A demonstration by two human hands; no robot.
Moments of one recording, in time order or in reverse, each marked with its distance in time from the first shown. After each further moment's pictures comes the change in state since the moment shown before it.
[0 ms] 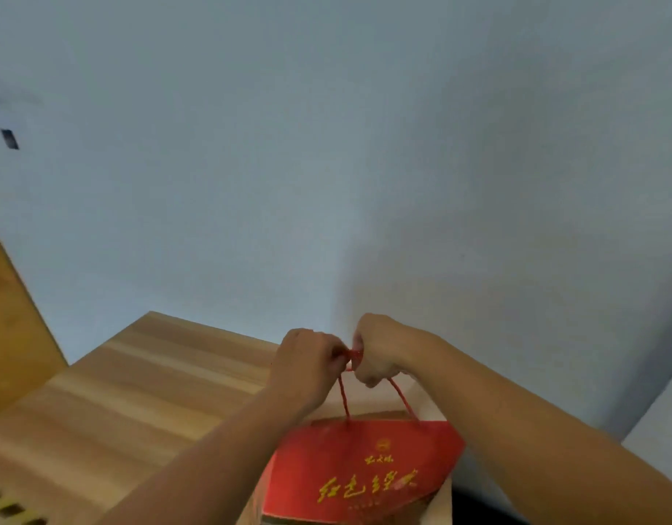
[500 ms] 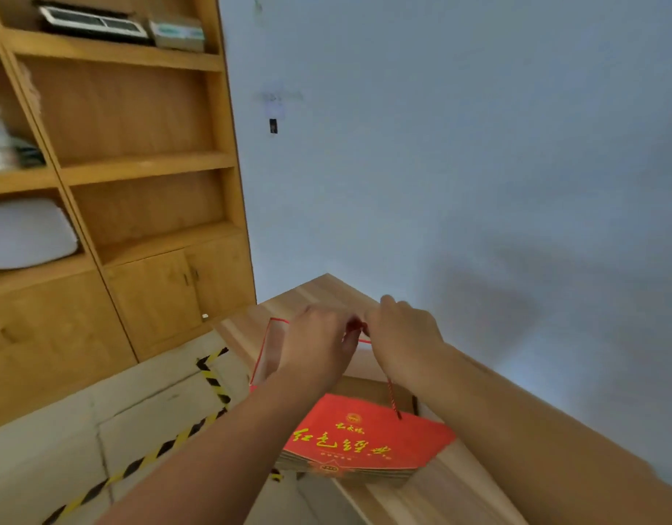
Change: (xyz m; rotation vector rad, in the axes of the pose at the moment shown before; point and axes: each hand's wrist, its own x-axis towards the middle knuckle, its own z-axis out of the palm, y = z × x) left_hand -0.184 -0.128 -0.158 0.226 0.335 -0.342; right_hand -0.051 -0.249 0.077 -0.337 0.391 -0.574
